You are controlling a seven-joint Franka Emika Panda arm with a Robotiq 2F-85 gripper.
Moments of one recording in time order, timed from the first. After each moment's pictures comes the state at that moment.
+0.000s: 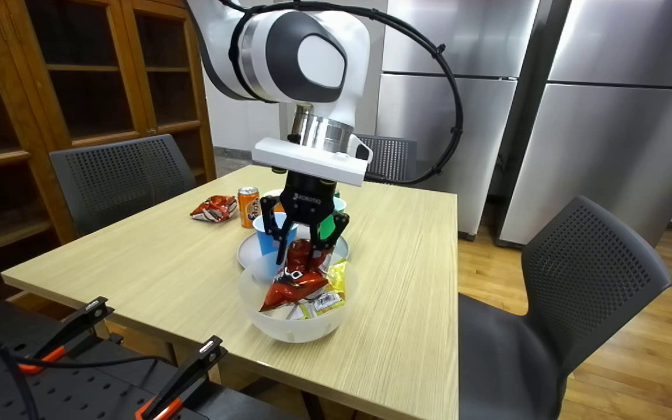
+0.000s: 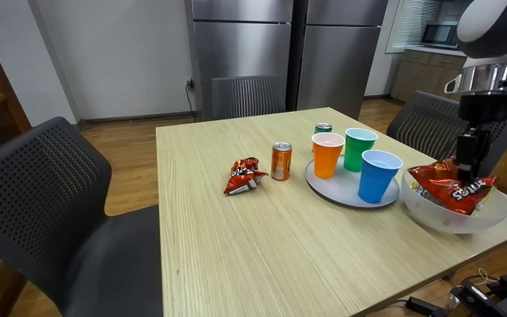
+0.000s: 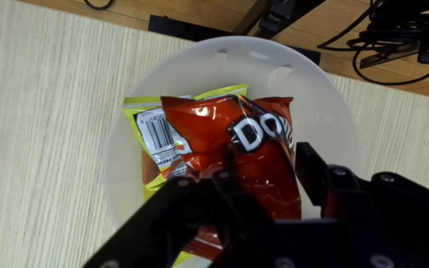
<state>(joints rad) -0.16 0.21 -0.22 -2.46 0.03 2.37 -0.69</state>
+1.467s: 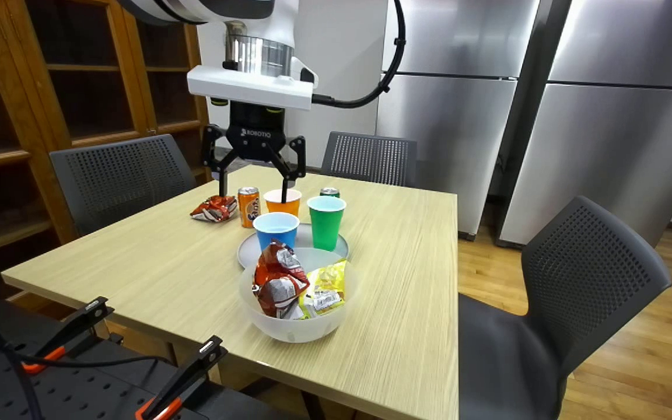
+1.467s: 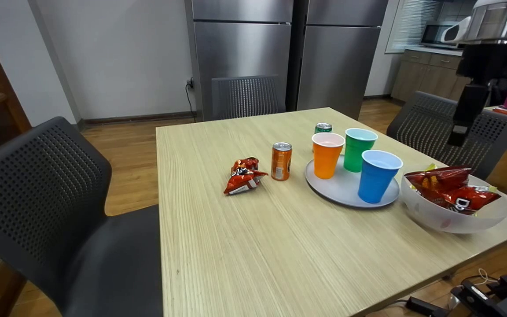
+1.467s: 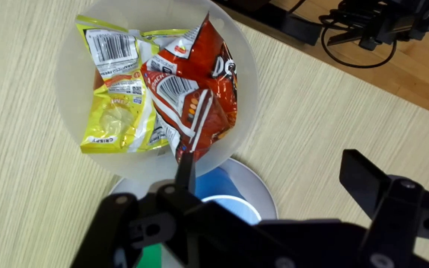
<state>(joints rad) -0.07 -0.14 -0.14 -2.63 0.00 2.37 -0.69</state>
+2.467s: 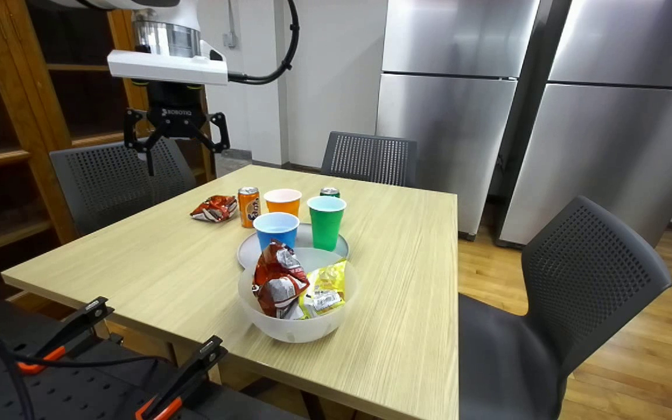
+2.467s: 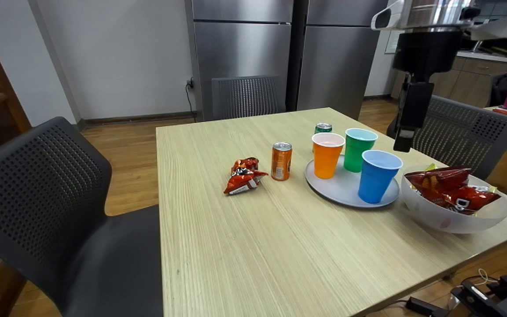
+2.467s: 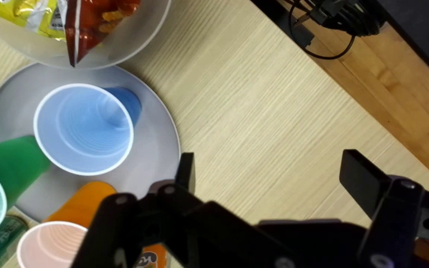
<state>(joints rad) 0.13 -0.17 0.03 -2.62 0.00 2.37 -0.61</state>
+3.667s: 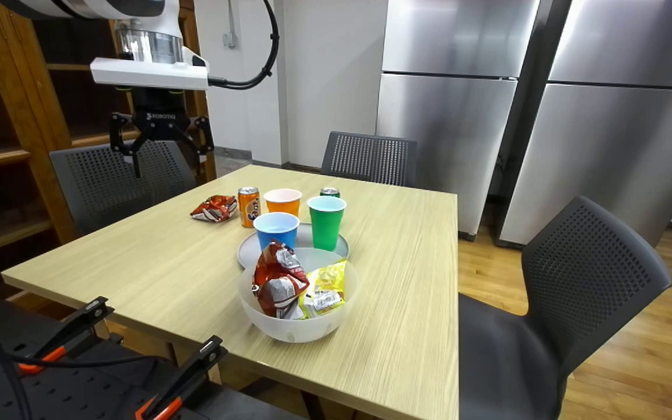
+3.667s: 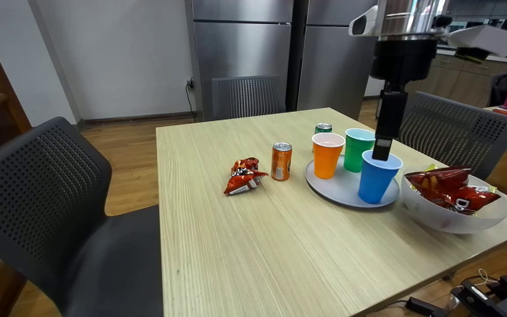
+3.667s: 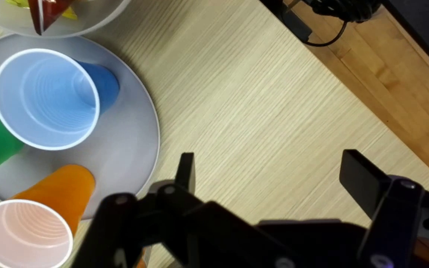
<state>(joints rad) 0.17 -0.12 0.08 -2.59 0.00 2.40 -0.53</state>
